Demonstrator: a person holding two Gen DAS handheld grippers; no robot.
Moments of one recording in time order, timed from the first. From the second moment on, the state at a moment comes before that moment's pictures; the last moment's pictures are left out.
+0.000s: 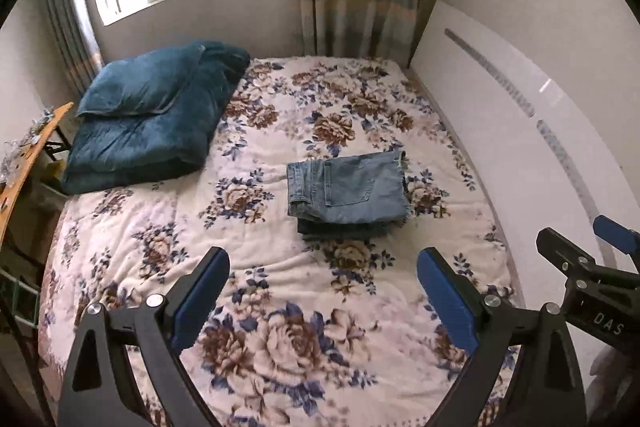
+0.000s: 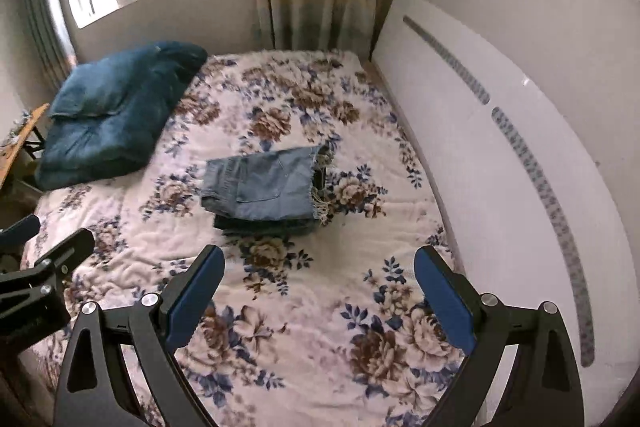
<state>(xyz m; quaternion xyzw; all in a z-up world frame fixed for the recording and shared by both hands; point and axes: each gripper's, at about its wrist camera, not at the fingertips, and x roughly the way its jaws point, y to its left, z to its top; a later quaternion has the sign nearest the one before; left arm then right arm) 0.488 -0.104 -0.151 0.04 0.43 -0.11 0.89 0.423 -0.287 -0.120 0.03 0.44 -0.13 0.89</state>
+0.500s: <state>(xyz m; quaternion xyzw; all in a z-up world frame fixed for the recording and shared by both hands) 0.346 -0.072 -0.056 0.03 0.37 -0.10 0.92 0.239 -0.241 0.007 0.02 0.37 -0.10 0.92</state>
